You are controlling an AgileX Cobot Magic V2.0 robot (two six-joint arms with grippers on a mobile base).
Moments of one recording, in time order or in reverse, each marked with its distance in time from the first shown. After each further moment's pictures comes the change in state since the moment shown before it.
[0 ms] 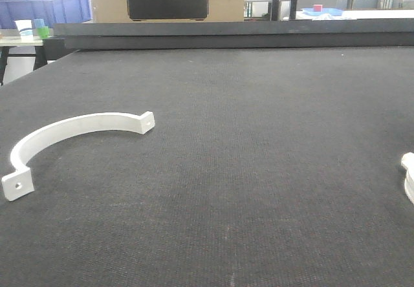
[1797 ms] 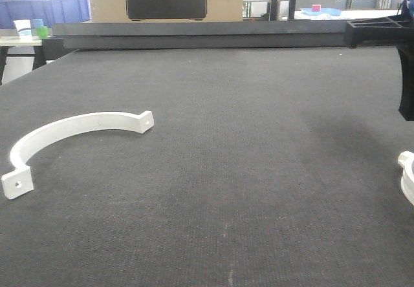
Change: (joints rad) left arm 0.000 0.027 0.160 -0.063 0.001 0.000; right arm 0.285 0.605 -0.400 -0.081 0.598 0.367
